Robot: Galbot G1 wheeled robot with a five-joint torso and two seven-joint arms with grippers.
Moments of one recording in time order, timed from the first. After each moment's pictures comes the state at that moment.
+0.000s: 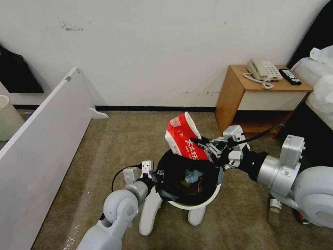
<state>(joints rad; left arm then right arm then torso) 1.20 -1.32 -0.18 -2.00 -0.78 0.64 -0.26 -1.21 0.40 0.45 2.48 1.21 -0.41 0.06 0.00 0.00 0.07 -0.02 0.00</state>
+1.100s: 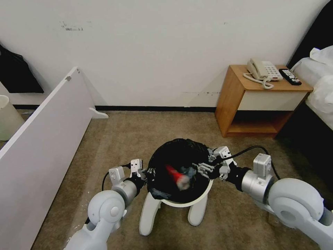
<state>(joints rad) 1.27 -1.28 -0.29 -2.09 -0.90 0.67 -0.27 -1.20 0.52 0.25 2.31 1.02 -0.41 0.04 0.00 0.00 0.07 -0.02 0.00</state>
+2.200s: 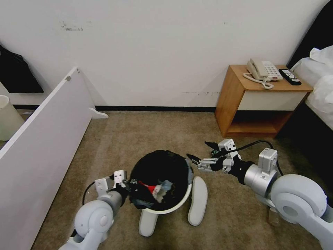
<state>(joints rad) 1.40 -1.23 -0.43 -2.08 -0.82 0.67 -0.38 -1.19 0.58 0.32 2.31 1.06 -0.38 0.09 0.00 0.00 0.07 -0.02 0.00</state>
